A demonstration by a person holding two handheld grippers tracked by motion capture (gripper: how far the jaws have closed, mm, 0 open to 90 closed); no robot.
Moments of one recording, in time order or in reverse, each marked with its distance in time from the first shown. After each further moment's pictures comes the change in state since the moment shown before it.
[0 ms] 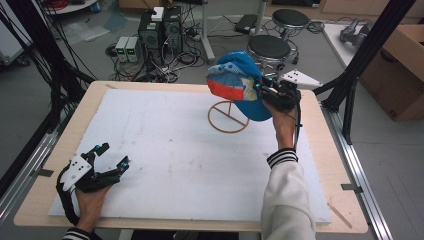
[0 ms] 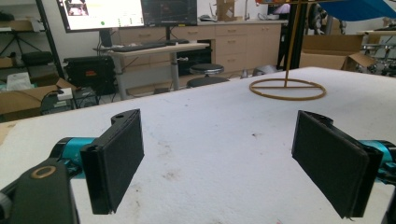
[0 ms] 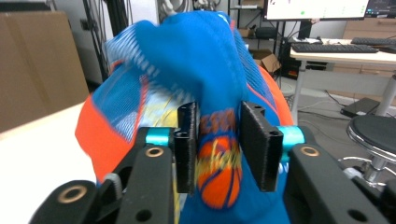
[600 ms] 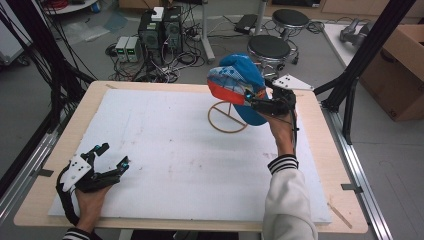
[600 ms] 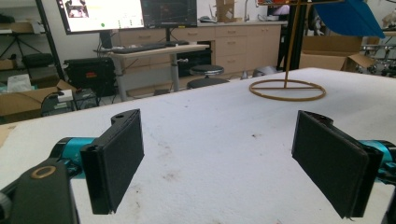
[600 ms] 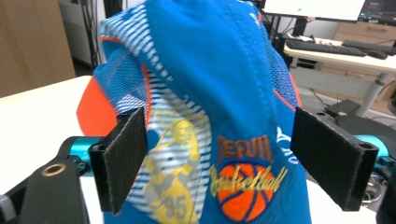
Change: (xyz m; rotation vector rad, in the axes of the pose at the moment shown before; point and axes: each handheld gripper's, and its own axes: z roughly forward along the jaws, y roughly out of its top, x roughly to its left) left arm 0.000 0.000 0.000 -0.005 0.001 0.000; right arm 0.018 -0.008 -0.004 0.038 -0.038 -0.104
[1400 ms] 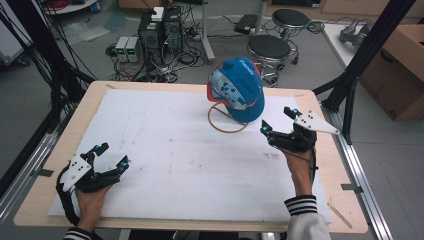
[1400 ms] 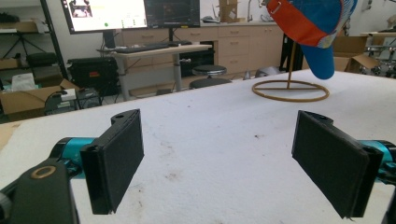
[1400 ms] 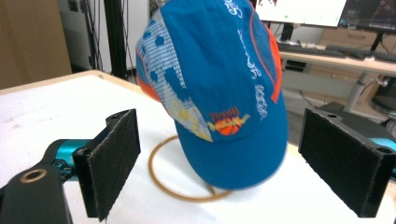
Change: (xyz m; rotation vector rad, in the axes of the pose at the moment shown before) left arm 0.000 0.000 0.000 -0.001 0.012 -0.002; right arm 0.017 -0.051 -0.087 -0.017 -0.030 0.026
